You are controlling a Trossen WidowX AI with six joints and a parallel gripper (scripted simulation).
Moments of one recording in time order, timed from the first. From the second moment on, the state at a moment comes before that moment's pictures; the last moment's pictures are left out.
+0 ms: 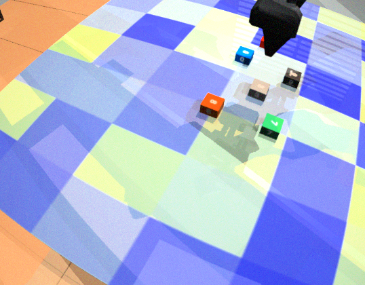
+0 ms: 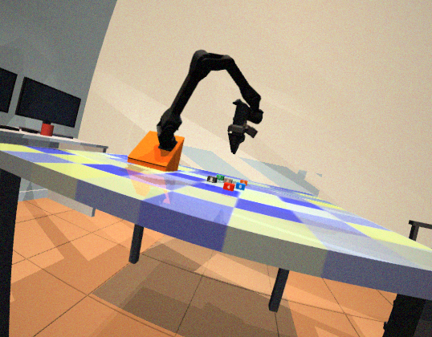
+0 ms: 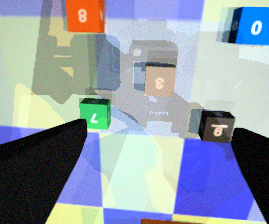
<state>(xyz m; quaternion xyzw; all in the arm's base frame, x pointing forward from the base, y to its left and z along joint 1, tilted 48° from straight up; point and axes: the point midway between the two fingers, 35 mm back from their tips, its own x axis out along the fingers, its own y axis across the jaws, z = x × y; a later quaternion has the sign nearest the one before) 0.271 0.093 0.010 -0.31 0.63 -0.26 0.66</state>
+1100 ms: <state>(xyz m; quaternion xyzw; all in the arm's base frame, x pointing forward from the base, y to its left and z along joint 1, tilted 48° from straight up) 0.219 0.141 -0.043 -0.30 0.63 -0.26 0.67</state>
